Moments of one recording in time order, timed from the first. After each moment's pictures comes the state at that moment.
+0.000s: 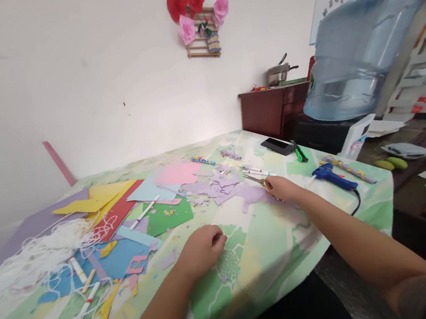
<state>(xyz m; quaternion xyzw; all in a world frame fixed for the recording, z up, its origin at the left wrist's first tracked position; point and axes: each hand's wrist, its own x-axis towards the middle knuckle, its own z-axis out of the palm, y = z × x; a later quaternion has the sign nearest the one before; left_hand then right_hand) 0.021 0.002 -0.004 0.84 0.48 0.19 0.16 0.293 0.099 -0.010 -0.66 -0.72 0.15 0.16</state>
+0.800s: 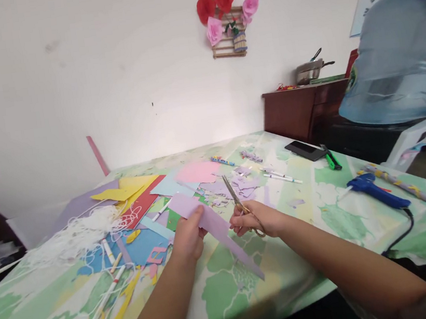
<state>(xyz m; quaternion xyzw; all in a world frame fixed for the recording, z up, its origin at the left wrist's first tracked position) 0.000 0.028 0.004 0.29 0.44 0.67 0.53 0.163 0.053 0.005 -0.32 -0.66 0.61 0.30</state>
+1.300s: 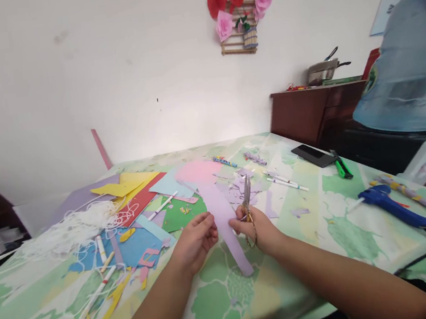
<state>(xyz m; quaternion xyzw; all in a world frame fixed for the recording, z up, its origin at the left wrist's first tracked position) 0.011 0.021 0.002 0.34 0.41 0.56 0.63 0.154 0.054 -0.021 -0.37 -0.60 0.55 0.44</state>
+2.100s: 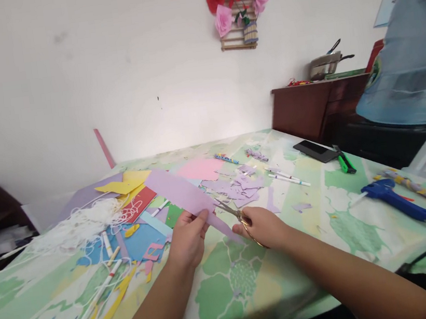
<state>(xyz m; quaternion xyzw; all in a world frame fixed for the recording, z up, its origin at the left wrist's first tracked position) 0.010 0.019 0.006 0.33 0.37 0.70 0.52 0.171 0.054 -0.012 -0.50 -0.82 0.18 0.20</state>
